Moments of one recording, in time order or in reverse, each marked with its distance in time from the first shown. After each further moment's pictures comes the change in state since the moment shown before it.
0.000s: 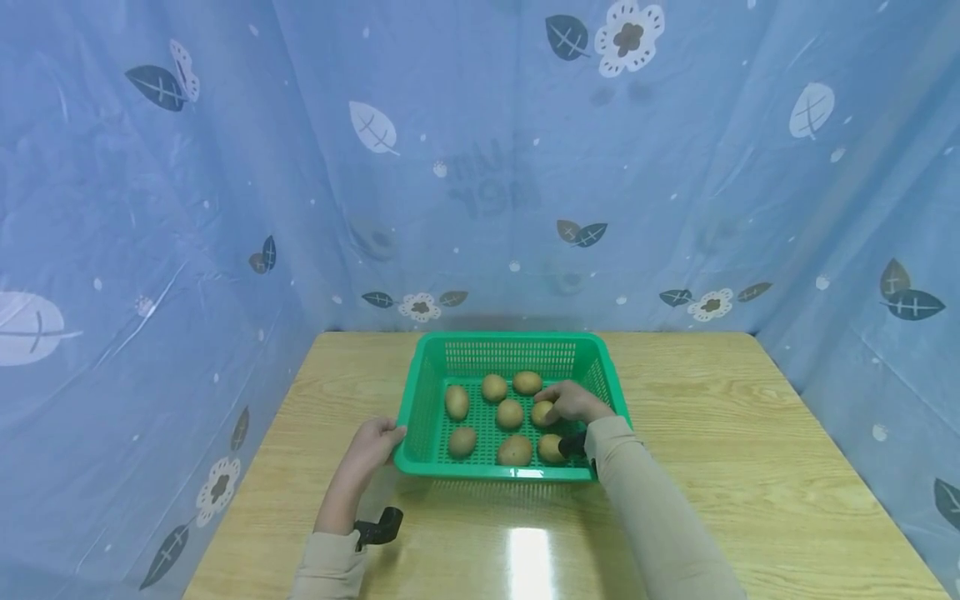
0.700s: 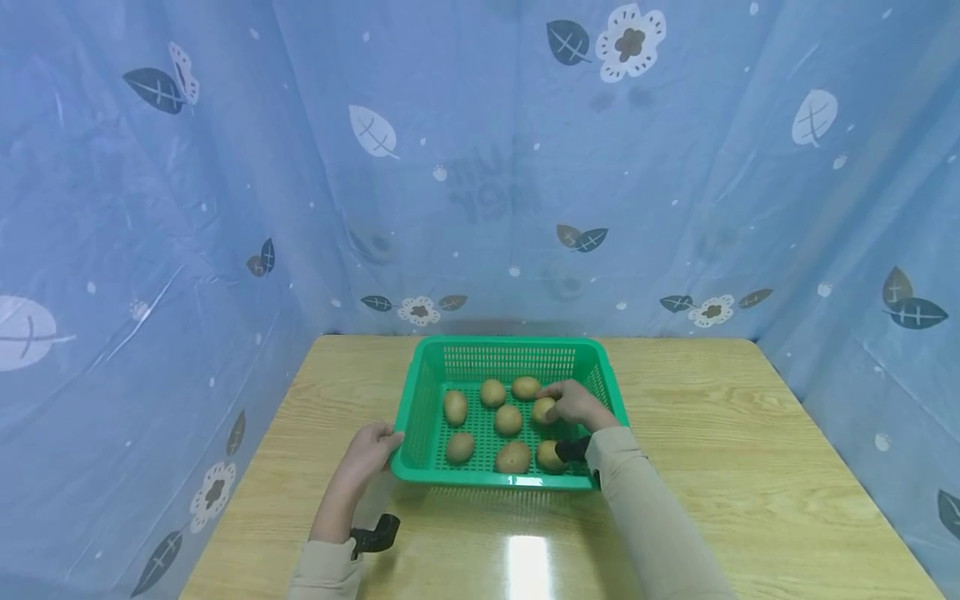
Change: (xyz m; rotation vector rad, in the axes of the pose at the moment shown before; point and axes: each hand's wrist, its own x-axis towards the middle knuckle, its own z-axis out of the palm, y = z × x) left_hand -0.004 0.002 0.000 0.032 0.014 0.017; right_hand -0.006 -0.006 -0.004 0.046 0.094 -0.012
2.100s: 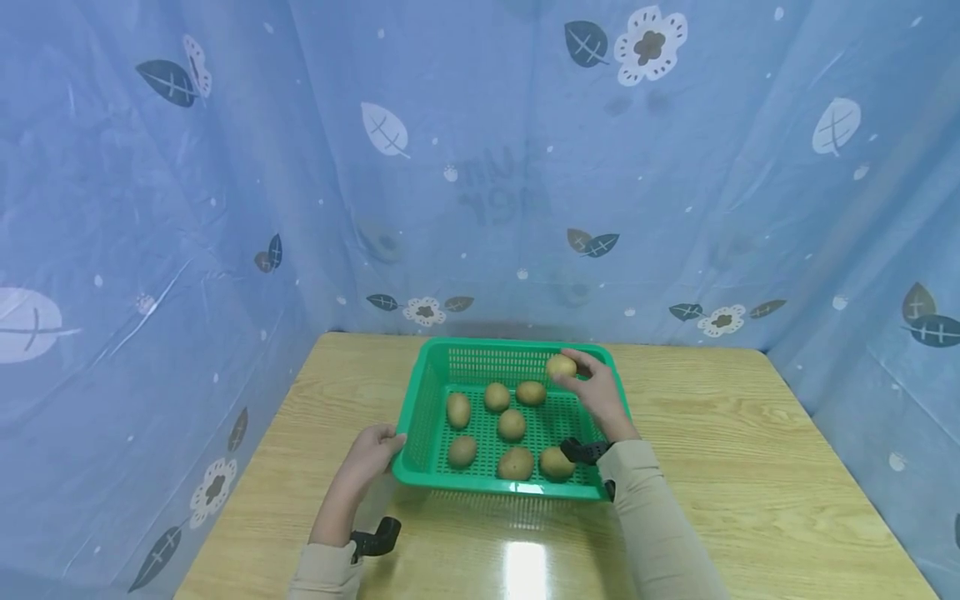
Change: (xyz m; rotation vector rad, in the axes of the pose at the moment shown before) left_hand 0.003 -0.003 0.002 -0.035 0.018 -0.005; right_hand -0.007 -0.010 -0.018 0.362 0.298 -0.190
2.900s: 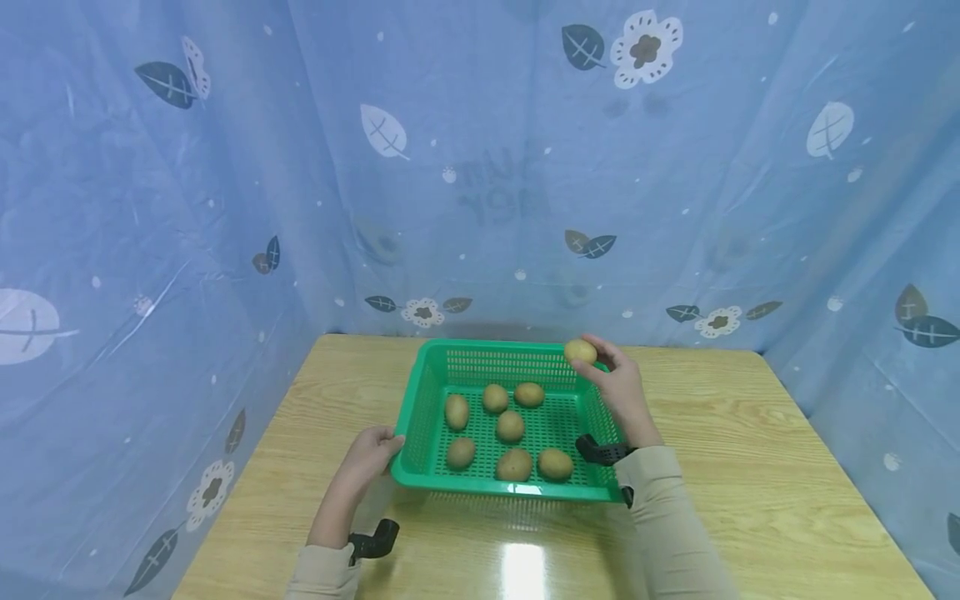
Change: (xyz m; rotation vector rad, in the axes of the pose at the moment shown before) left_hand -0.001 0.000 0.000 0.012 0.000 0.008; right_hand -0.012 -0.024 -0.024 0.029 0.137 -0.096
